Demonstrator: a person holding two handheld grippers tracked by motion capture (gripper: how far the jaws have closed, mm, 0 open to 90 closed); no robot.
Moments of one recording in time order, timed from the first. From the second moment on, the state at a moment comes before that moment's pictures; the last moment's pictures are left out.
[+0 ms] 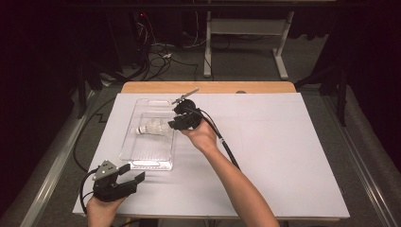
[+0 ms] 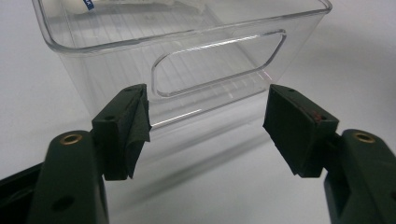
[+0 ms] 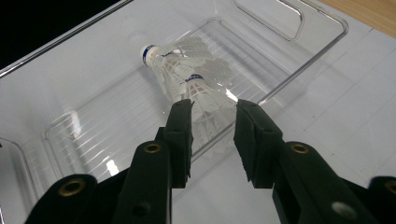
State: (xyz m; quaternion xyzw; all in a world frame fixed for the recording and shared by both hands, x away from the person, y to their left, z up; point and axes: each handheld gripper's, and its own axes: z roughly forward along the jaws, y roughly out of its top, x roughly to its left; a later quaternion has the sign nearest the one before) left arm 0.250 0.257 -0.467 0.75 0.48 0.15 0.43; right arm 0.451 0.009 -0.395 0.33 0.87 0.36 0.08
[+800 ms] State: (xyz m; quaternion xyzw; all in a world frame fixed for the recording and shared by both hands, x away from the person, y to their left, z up) left arm 0.250 0.257 -0.467 0.75 0.48 0.15 0.43; right arm 0.448 -0.019 -0.402 0.34 0.86 0.37 0.08
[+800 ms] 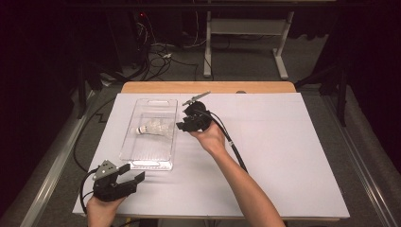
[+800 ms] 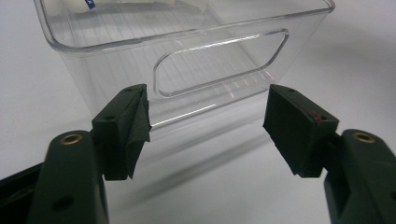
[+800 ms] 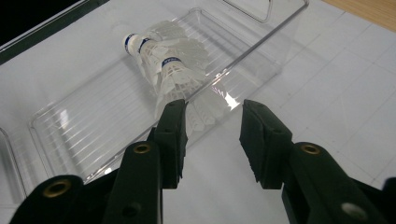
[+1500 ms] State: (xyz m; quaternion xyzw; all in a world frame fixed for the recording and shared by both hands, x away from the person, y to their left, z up) left arm 0.251 0.257 -0.467 0.75 0.48 0.15 0.43; right arm 0.443 -0.049 -0.408 0.36 0.85 0.37 0.09
